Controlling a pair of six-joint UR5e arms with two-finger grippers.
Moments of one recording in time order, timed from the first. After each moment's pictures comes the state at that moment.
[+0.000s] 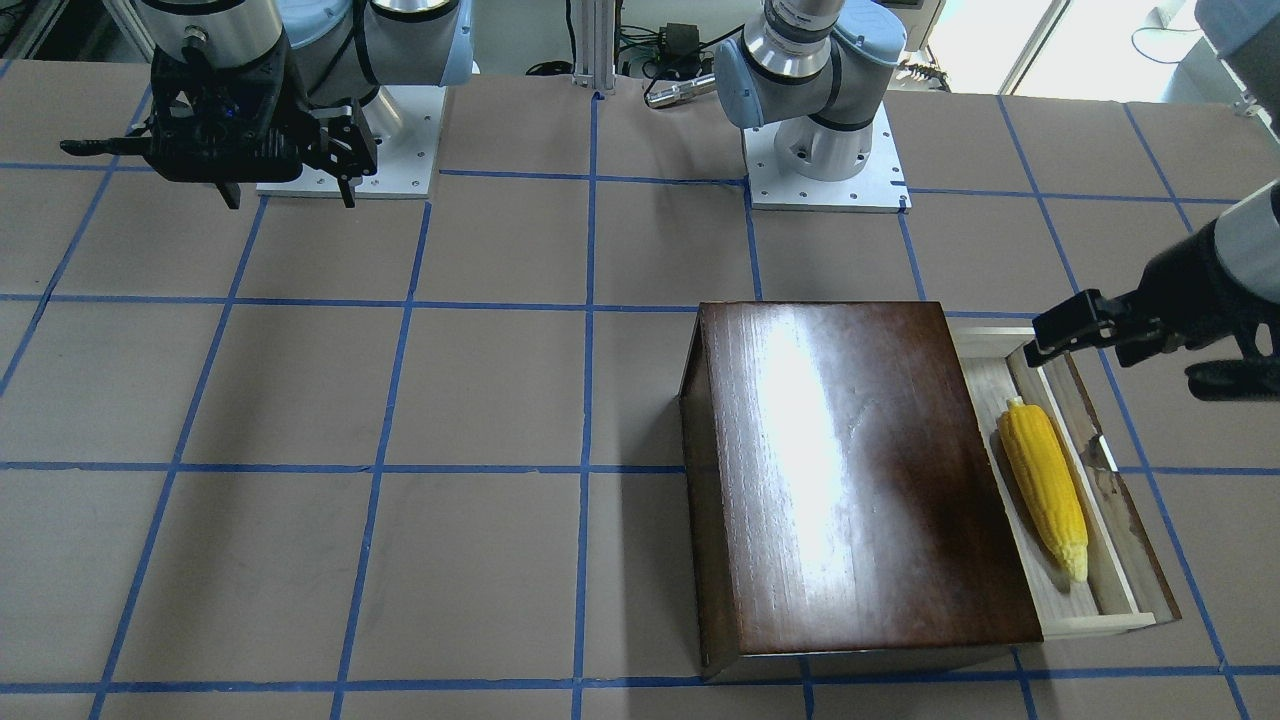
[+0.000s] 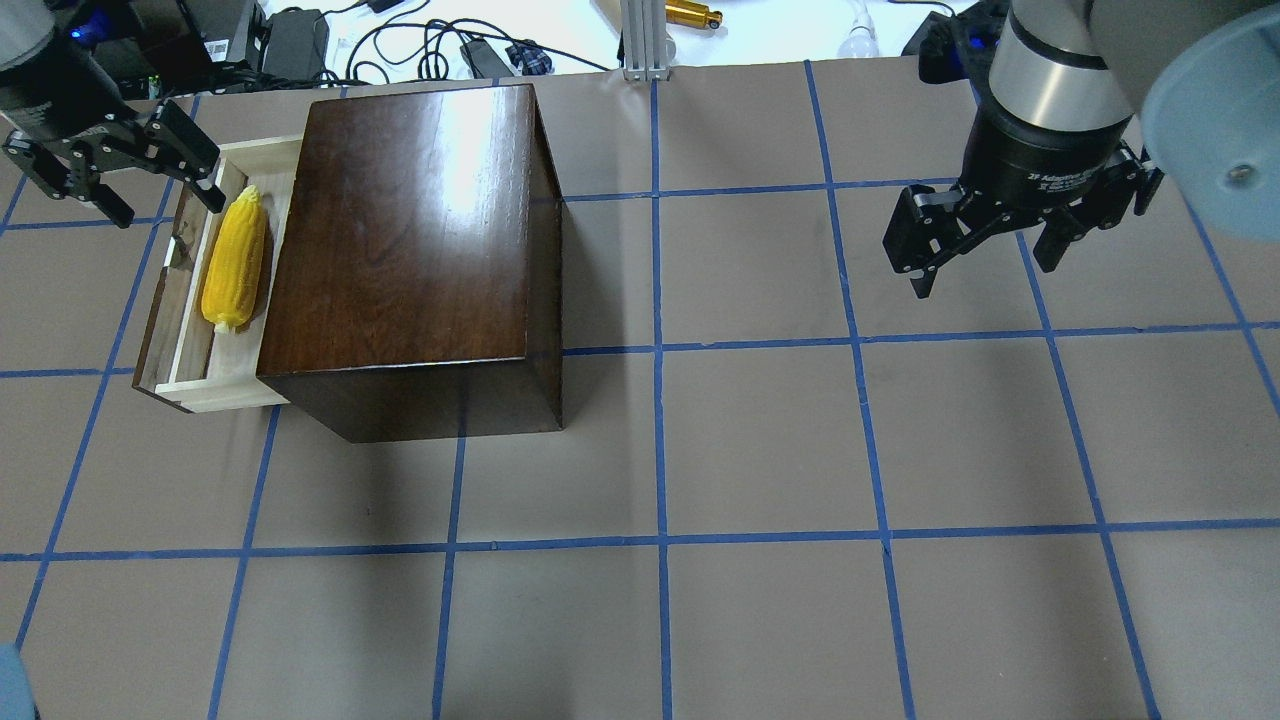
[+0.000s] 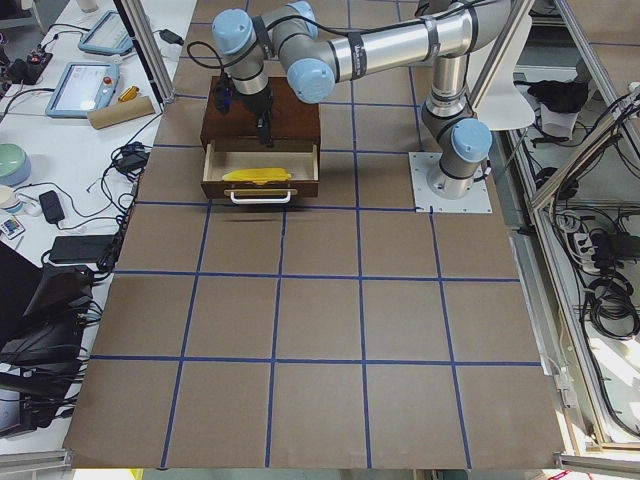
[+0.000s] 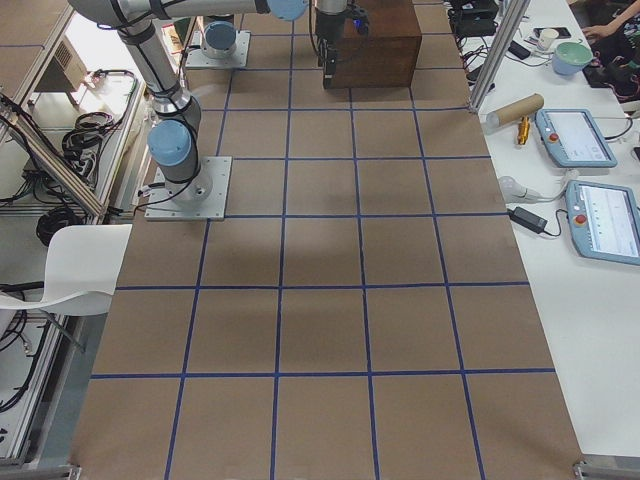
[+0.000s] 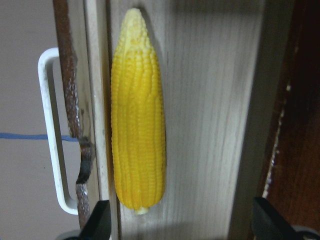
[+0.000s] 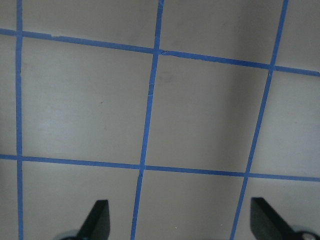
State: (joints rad) left arm -1.23 -1.78 -1.35 -1.72 1.54 0.30; right arm 1.61 -1.64 1.59 -1.46 -1.68 -0.08
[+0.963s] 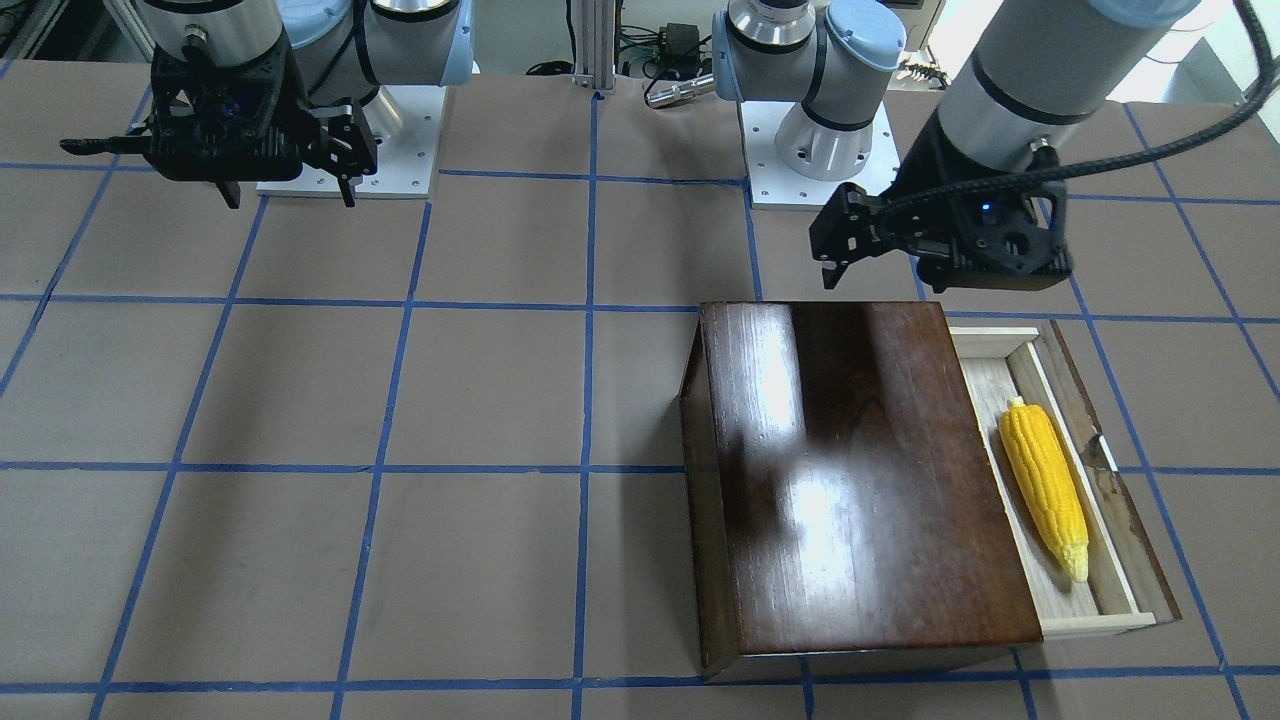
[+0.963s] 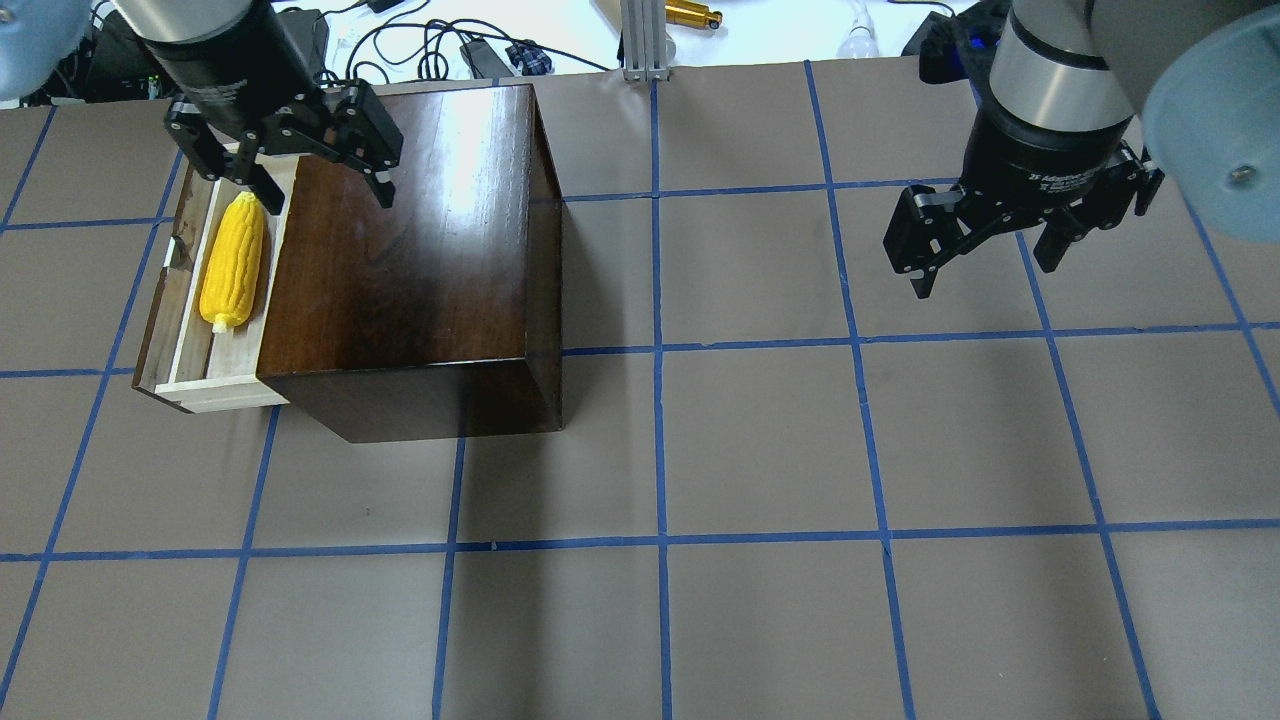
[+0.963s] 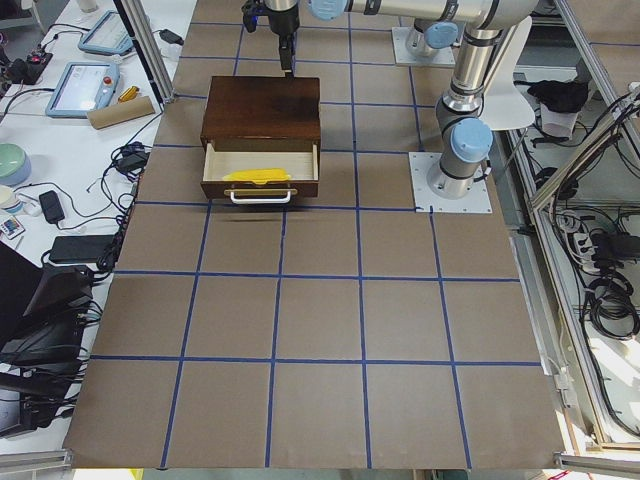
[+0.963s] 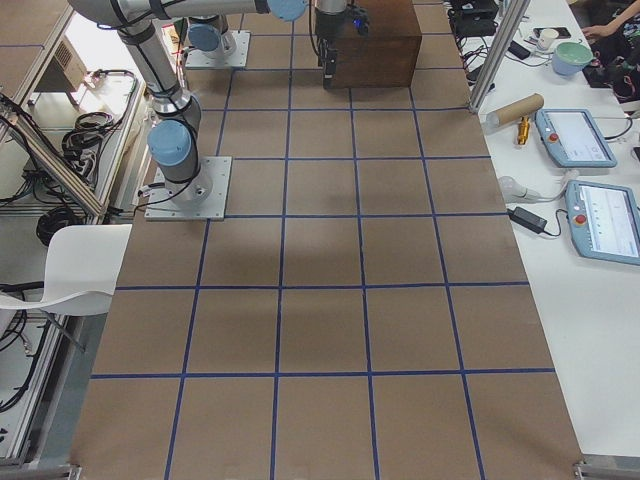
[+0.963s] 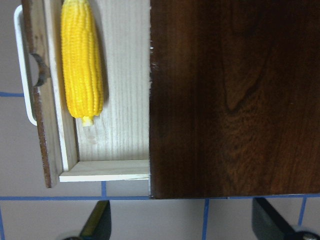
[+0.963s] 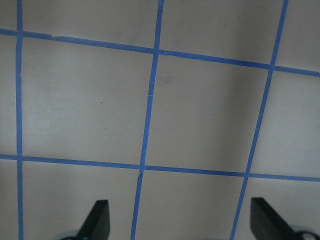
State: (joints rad) left arm -1.58 -1.69 -1.38 -1.71 1.55 0.01; right arm 1.61 -1.64 1.59 -1.46 -1.68 -0.08
